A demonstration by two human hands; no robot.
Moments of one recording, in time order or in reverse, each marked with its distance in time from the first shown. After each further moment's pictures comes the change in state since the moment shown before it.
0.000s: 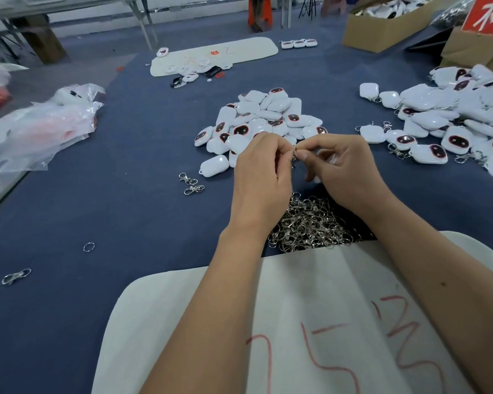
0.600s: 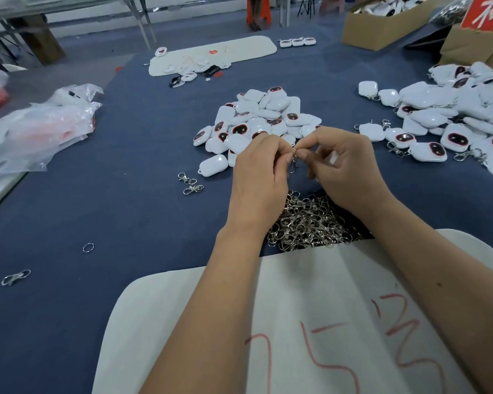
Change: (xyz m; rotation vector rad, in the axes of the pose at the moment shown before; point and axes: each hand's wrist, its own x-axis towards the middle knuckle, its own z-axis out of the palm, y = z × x) left_hand 0.000 -0.001 -0.003 -0.001 -0.051 0.020; right_hand -0.003 -0.010 -0.001 -0.101 0.037 -0.054
